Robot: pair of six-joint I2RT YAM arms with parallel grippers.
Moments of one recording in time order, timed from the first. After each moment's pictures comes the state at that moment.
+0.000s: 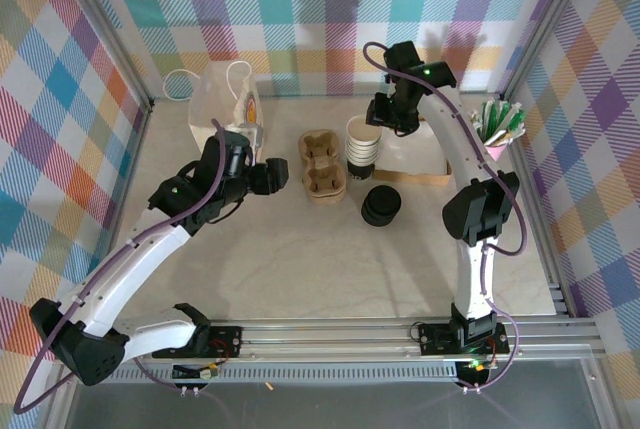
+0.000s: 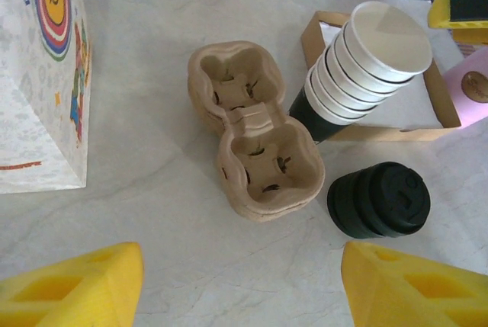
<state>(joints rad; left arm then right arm) -0.60 1.14 1.22 -0.71 -0.13 -0.43 0.36 2.09 2.31 -1.33 -0.06 0.46</state>
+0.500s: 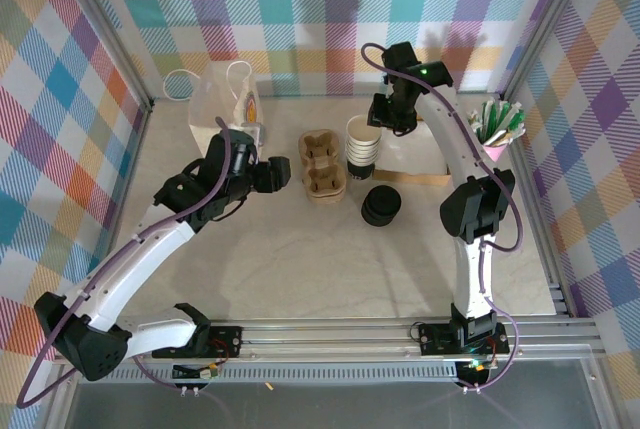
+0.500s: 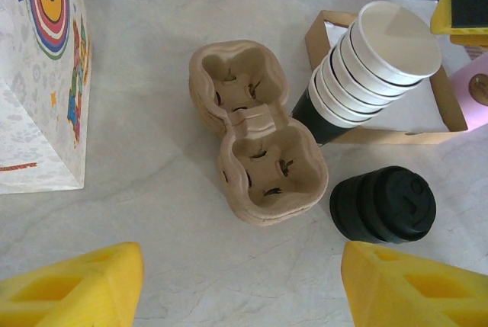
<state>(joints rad) -0.60 1.17 1.23 -0.69 -0.14 -0.44 0.36 2.12 2.33 -1.34 -0.06 0.46</state>
